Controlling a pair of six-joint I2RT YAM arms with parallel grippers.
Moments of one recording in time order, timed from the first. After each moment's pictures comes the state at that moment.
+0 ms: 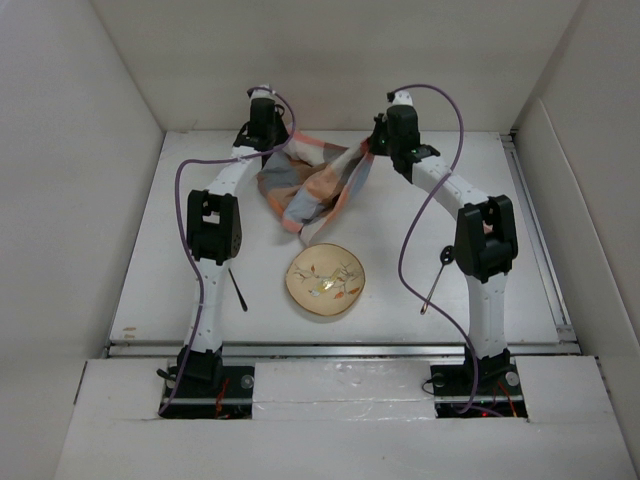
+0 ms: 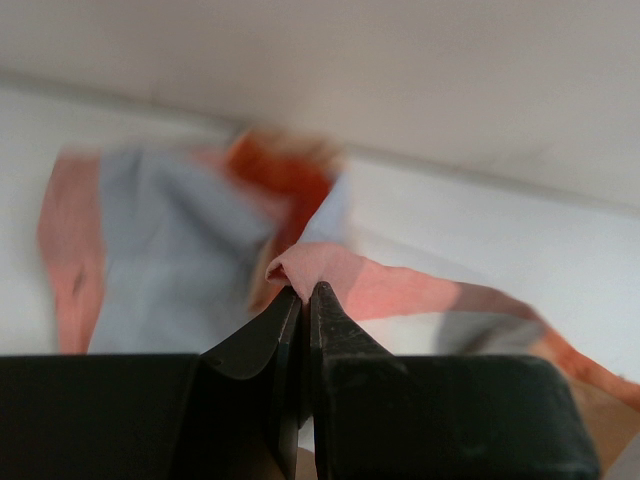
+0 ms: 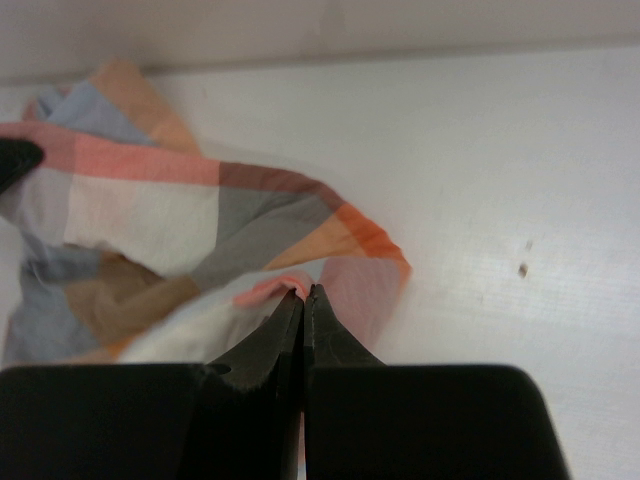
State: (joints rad) left arm -0.23 2.44 2.14 -0.17 -0.07 -0.45; right arm 0.35 2.14 1.78 -0.05 0.09 0.34
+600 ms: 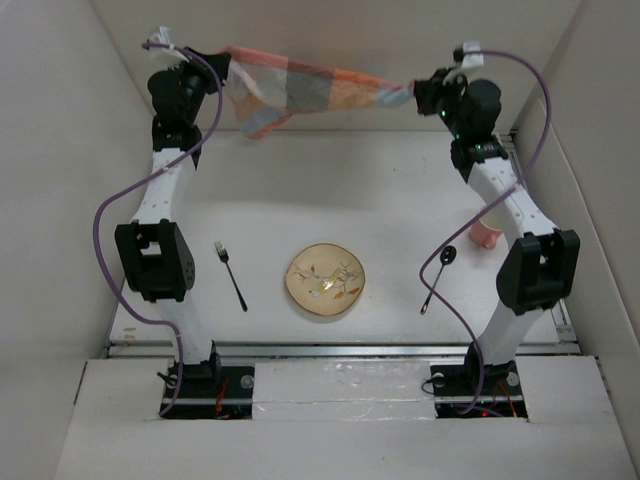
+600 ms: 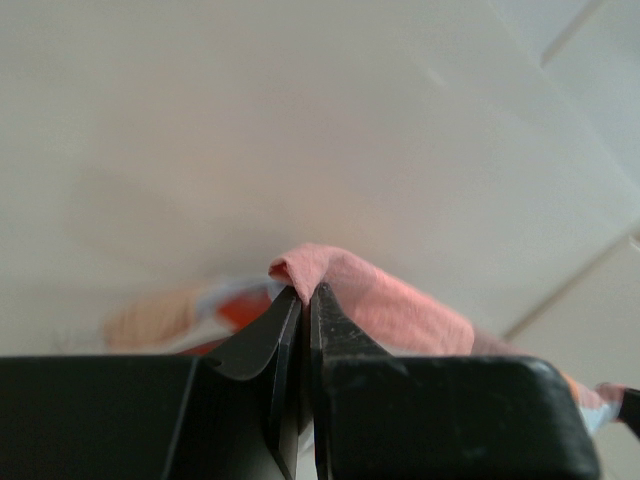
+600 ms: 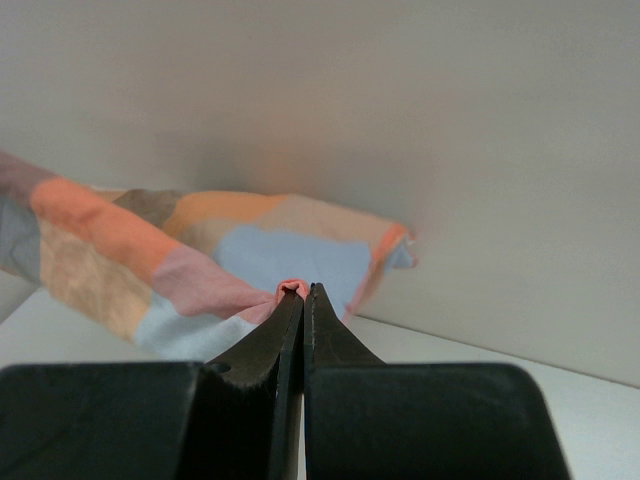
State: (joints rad) left arm 0.03 1.94 1.89 0.30 0.28 -0.70; right arm 0.16 1.84 1.82 0.16 -0.19 0.18
